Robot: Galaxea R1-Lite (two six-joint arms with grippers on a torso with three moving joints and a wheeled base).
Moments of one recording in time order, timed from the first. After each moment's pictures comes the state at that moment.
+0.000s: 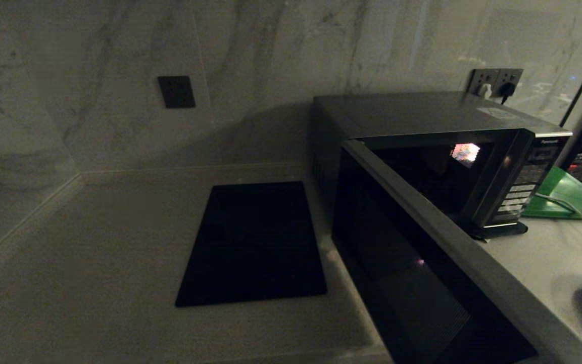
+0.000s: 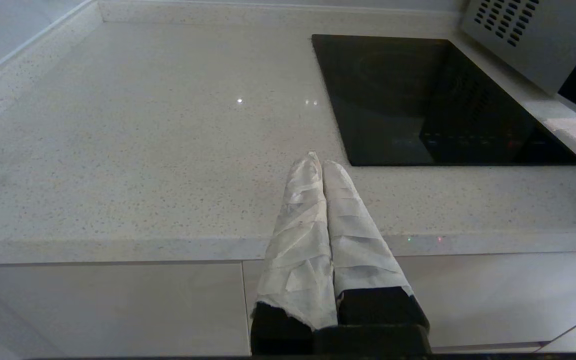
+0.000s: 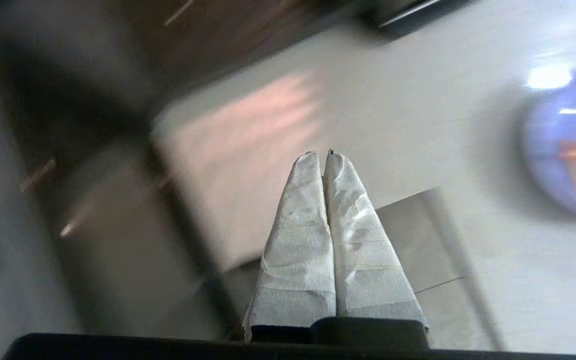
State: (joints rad) left arm 0.00 0.00 0.00 -0.01 0.03 -0.07; right arm 0.29 1.41 -1.67 0.96 -0.37 0.55
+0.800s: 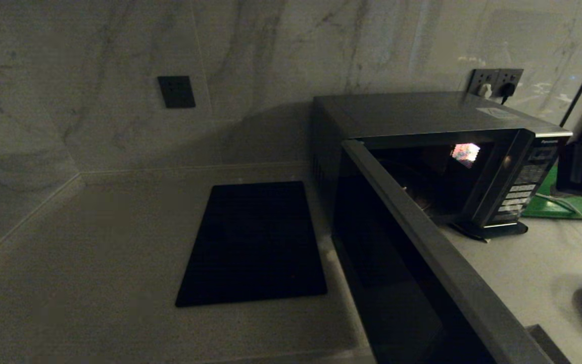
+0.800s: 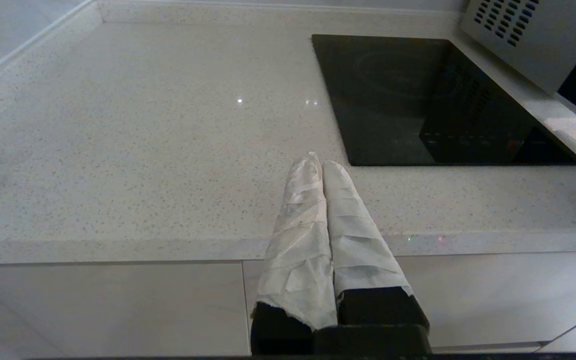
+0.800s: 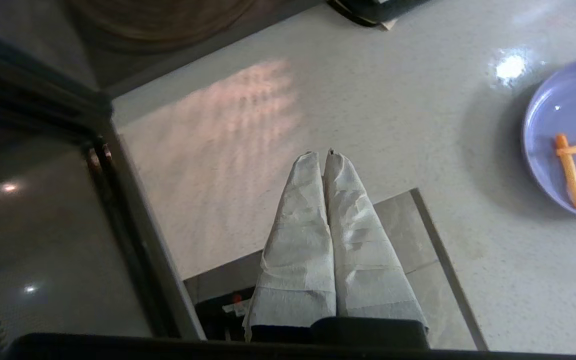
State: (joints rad) left arm 0.00 0.00 0.00 -0.01 0.03 -0.07; right arm 0.29 1.48 -1.56 0.88 -0.42 0.53
